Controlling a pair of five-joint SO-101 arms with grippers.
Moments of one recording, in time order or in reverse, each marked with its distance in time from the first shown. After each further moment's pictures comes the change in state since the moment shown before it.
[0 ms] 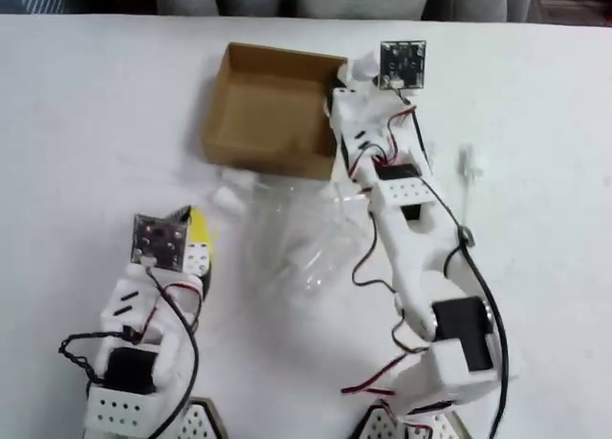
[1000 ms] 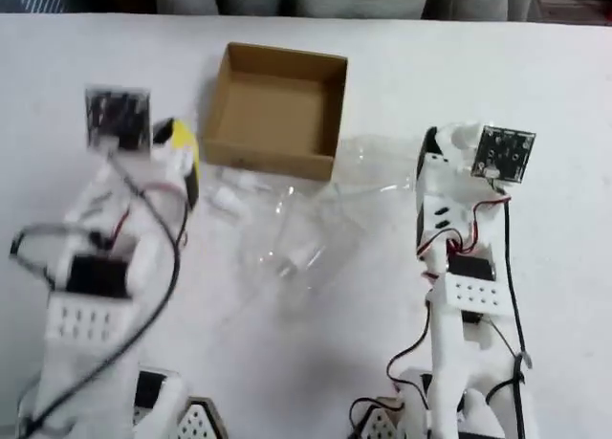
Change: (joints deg) left arm -0.8 52.5 -54.2 2.5 5.0; right arm 17.4 -38.9 37.1 1.7 3.9
